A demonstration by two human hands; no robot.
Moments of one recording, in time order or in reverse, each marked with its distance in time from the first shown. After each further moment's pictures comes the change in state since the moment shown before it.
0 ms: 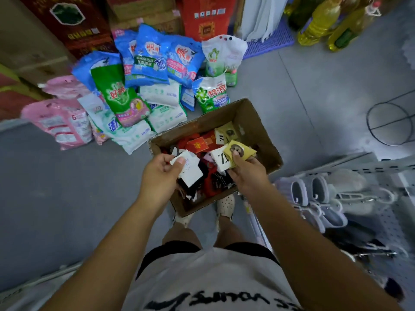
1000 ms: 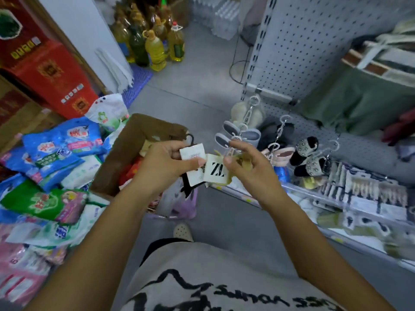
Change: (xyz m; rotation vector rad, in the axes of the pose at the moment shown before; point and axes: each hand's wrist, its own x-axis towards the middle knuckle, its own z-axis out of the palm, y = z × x) left_hand -0.171 0.043 0.026 0.397 -1.032 0.539; right_hand -0.244 0.130 -0.174 -0.256 0.342 -0.841
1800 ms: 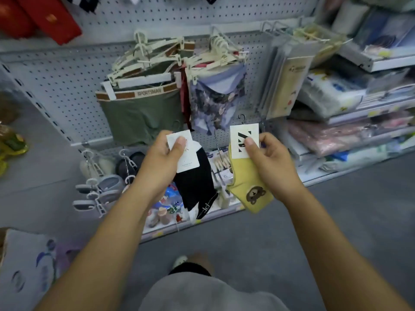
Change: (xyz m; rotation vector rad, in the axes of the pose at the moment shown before) left_hand -0.072 0.112 0.447 0.046 -0.506 0.256; right_hand -0.277 0.063 -0.394 0.207 0.803 -0.040
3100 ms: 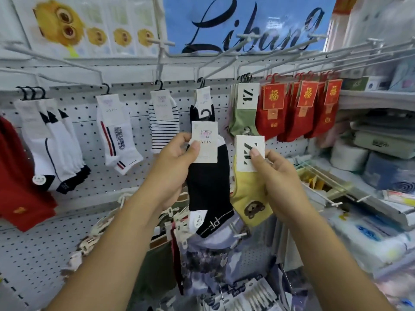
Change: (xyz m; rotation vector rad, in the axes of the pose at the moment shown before) left_hand 0.315 0.248 0.070 -0.104 -0.158 0.392; right_hand 0.336 -0.164 -0.050 0.305 0.035 -0.252
